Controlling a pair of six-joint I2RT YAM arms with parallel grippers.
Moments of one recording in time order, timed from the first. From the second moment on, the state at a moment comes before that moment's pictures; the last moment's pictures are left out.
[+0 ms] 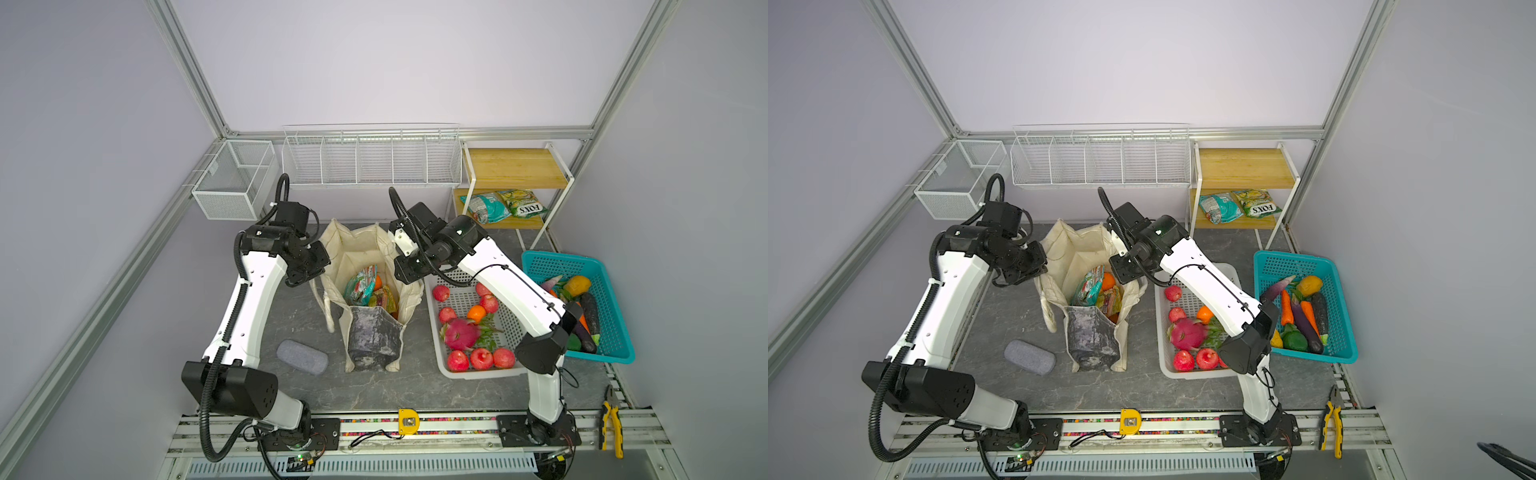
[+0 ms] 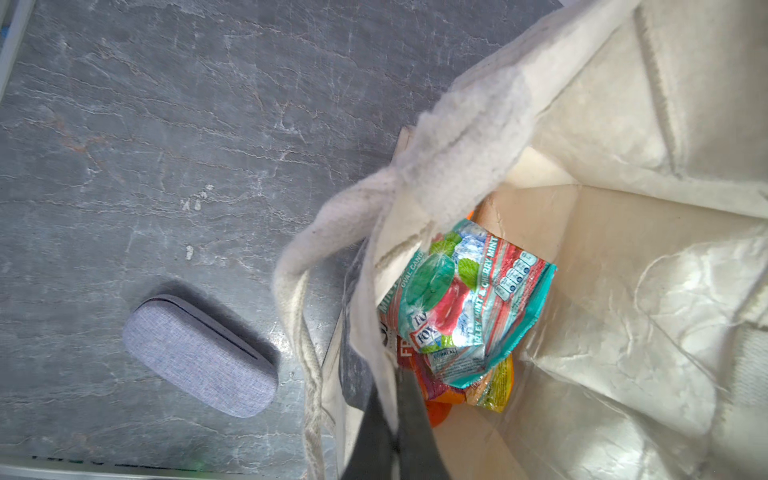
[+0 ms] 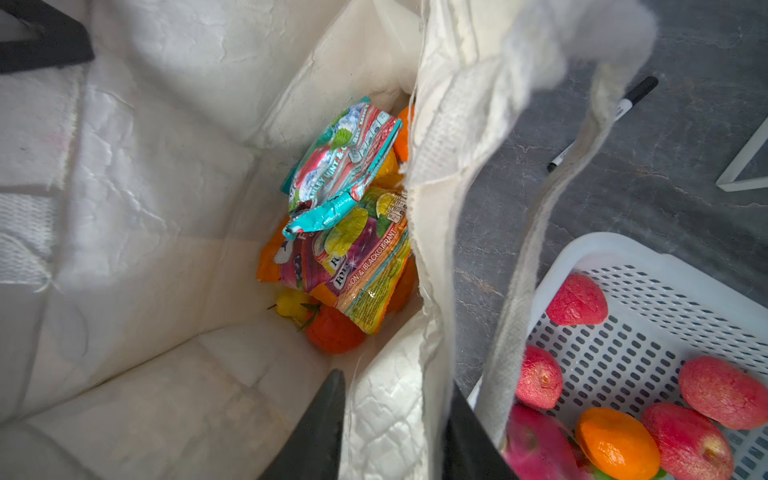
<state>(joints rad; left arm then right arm) -0.17 1.51 1.72 -1.33 0.11 -0.57 0.83 1.99 2.33 -1.36 -0.06 0.26</state>
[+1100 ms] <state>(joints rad) -0.11 1.59 1.77 -1.40 0.02 -0.55 0.43 1.71 1.49 -0.80 -0.50 0.93</state>
